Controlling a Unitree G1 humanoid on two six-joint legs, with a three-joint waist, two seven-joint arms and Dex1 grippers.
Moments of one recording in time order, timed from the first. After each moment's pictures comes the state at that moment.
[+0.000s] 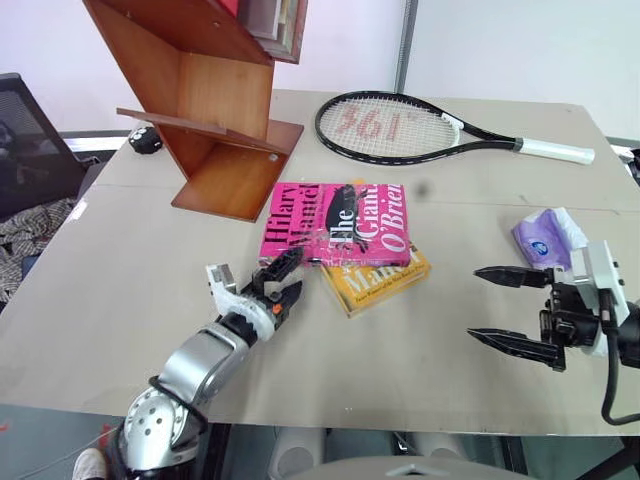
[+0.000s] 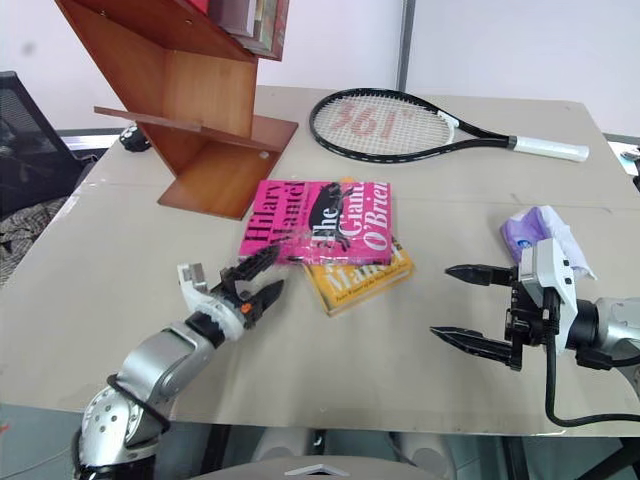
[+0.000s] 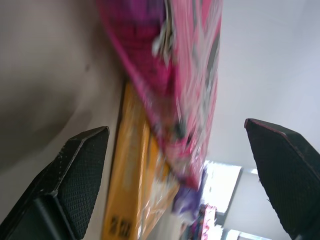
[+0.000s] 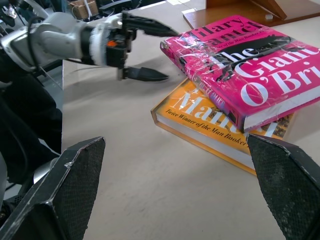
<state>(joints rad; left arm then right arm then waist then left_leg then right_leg) 0.08 0.28 0.15 -0.43 -1.95 0.50 0.51 0.13 -0.86 -0.38 -0.61 0.83 0.62 1.08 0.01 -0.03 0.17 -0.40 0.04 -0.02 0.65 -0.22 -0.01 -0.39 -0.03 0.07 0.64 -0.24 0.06</state>
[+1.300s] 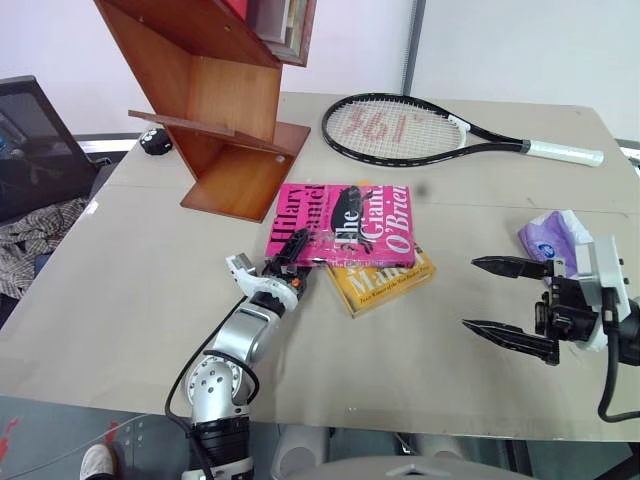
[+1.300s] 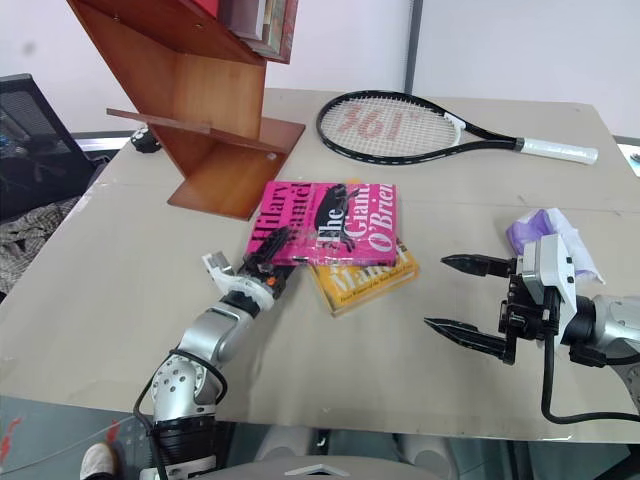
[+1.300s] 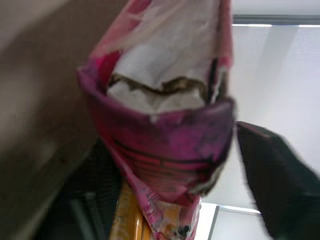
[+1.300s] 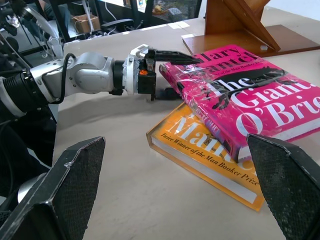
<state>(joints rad) -0.06 0.04 0.20 -0.17 -1.64 0.53 0.21 0.12 -0.84 -0.36 -0.63 0.84 0.54 1.04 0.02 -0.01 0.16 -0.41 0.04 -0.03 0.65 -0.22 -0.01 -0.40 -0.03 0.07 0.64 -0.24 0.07</state>
